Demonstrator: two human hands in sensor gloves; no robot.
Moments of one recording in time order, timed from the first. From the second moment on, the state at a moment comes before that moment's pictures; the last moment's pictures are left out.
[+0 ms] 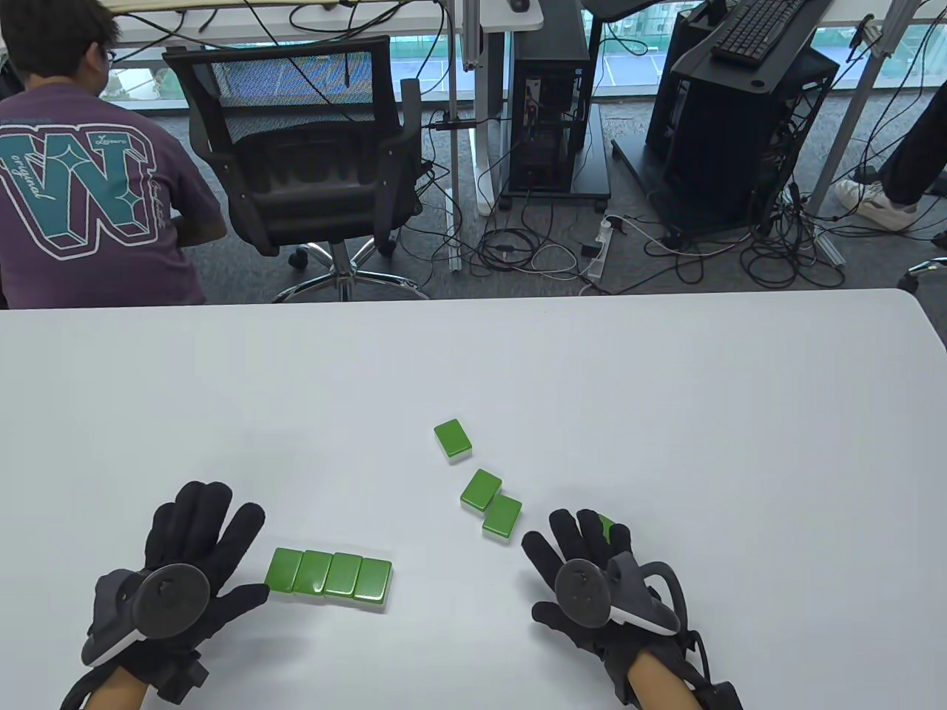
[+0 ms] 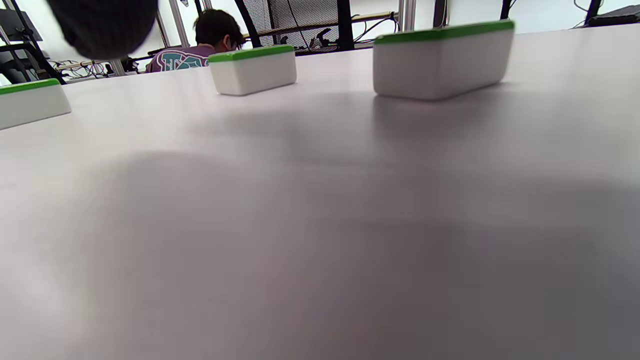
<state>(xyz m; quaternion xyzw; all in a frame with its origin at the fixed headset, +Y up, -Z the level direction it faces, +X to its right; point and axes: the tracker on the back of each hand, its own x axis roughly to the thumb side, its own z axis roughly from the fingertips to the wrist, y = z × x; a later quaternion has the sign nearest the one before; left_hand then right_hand) -0.350 -0.712 -0.242 0.04 -0.14 0.10 0.98 0.109 -0.754 -0.259 0.19 0.13 0.97 0.06</state>
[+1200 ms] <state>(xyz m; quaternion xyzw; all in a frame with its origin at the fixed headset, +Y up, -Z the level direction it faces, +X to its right) -0.346 -0.716 -0.242 0.02 -0.17 0.08 0.98 0.022 -0.756 -0.315 0.18 0.07 0.98 -0.08</state>
